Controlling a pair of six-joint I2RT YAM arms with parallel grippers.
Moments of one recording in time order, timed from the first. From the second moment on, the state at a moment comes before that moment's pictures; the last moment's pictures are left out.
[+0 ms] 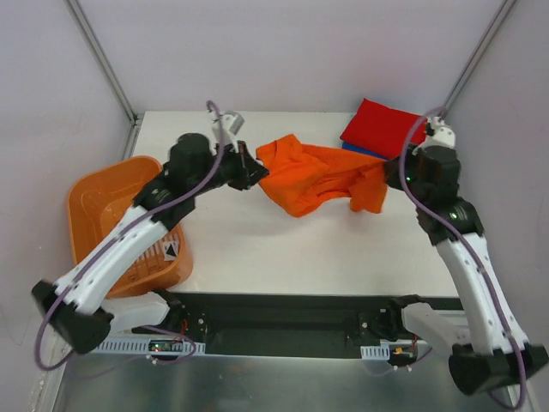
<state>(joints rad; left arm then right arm) -0.62 1.25 1.24 -0.39 0.23 -0.45 0.23 1.06 1.12 -0.54 0.13 0.44</state>
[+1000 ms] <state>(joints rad) -0.41 1.41 1.09 -0.50 0.02 -0.57 0.18 1.61 1.39 -0.76 0.12 0.33</state>
